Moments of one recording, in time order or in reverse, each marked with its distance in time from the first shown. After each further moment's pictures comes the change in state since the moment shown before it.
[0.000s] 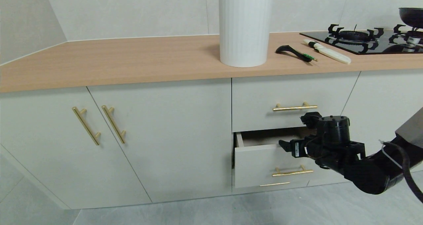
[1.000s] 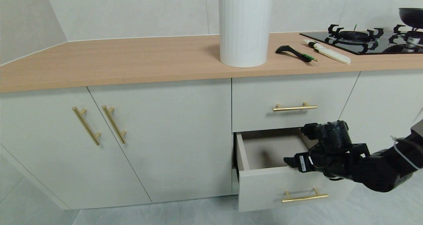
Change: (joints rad) left arm 0.000 0.000 0.000 0.000 0.000 0.000; right arm 0.005 -0.072 -0.006 0.357 0.018 0.003
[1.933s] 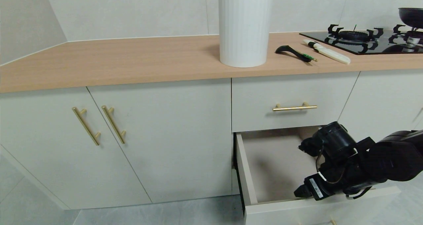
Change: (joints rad) left arm 0.000 0.000 0.000 0.000 0.000 0.000; right arm 0.088 -0.149 -0.119 0.673 0.056 -0.017
